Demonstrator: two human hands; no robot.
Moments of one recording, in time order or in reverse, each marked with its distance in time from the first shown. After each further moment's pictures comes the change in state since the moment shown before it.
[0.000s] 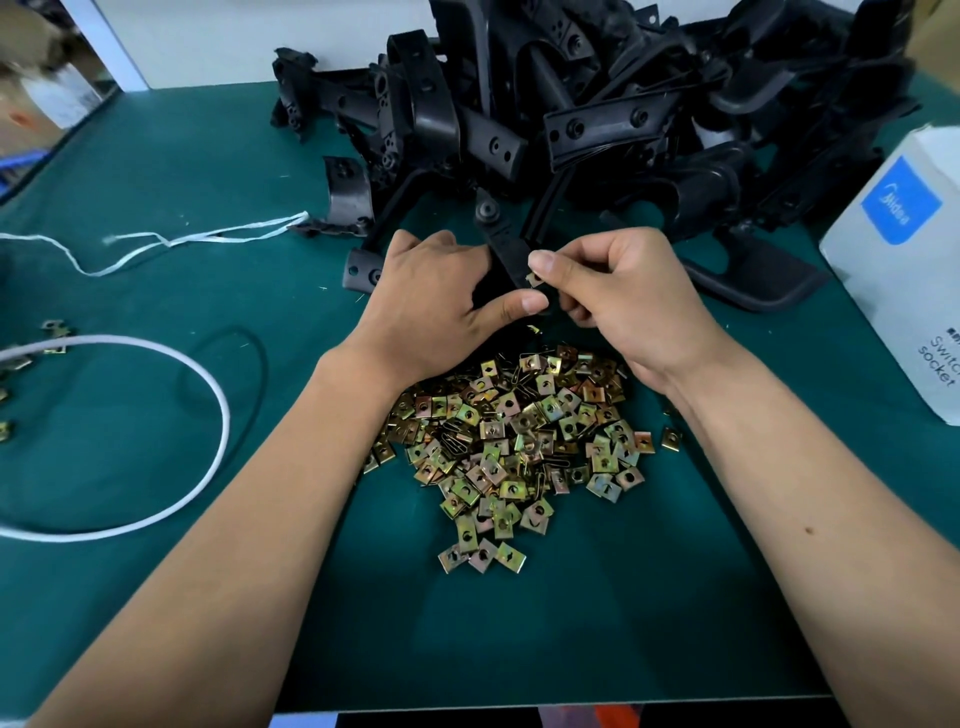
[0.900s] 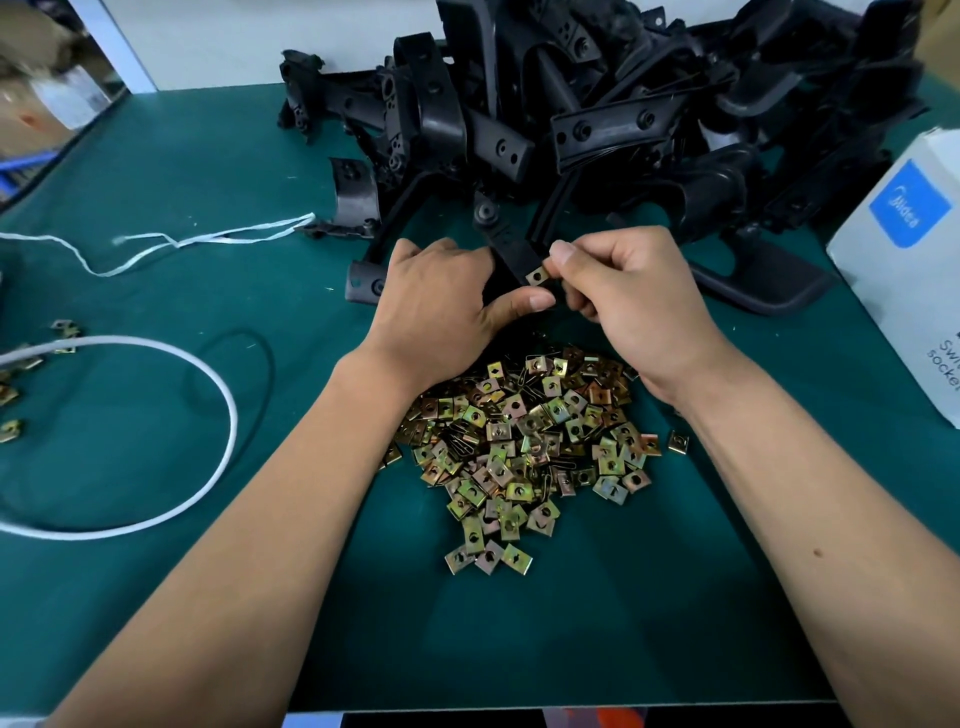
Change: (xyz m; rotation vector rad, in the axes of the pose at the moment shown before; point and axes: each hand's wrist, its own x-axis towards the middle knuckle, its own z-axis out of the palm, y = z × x) left_hand 0.002 0.004 0.002 0.087 -0.026 -0.094; right_hand -0.006 -0.007 0.002 -0.124 0.039 -0.110
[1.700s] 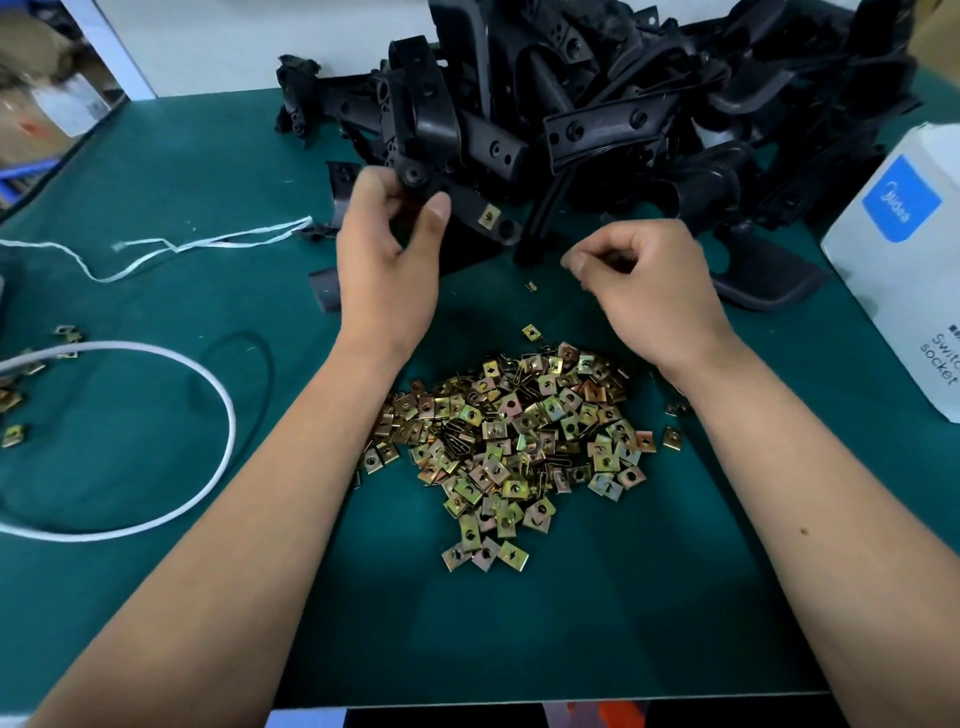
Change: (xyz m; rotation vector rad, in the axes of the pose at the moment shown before) left_hand -0.001 -0.005 -0.013 -0.924 0.530 -0.334; right_hand 0.010 0.015 -0.015 -0.239 0.130 0.012
